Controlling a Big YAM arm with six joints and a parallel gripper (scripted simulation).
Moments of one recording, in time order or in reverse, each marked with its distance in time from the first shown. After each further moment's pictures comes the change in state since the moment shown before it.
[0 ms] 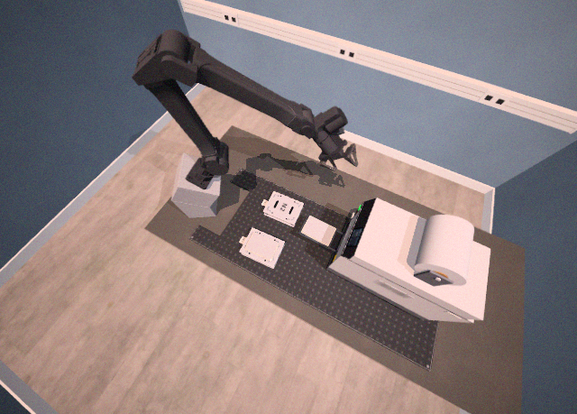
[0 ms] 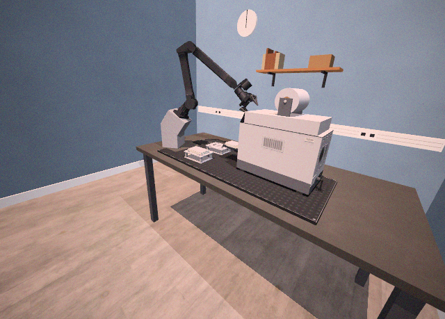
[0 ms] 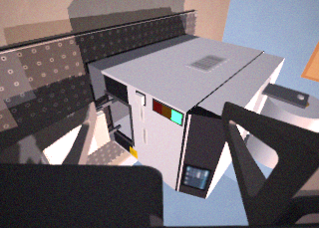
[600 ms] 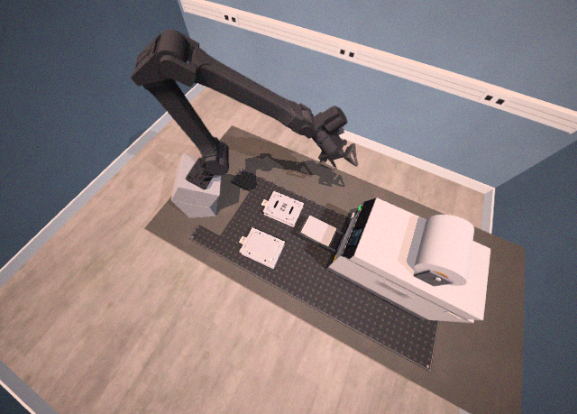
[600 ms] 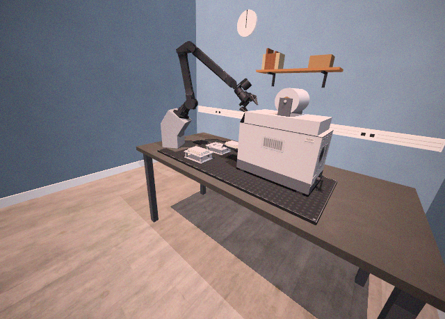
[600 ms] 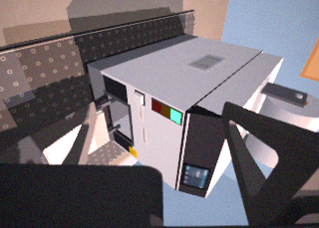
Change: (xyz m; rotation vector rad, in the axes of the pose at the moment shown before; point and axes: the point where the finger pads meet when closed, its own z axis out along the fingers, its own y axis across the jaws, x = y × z) arm 0.000 -0.001 -0.002 0.005 -0.002 0.002
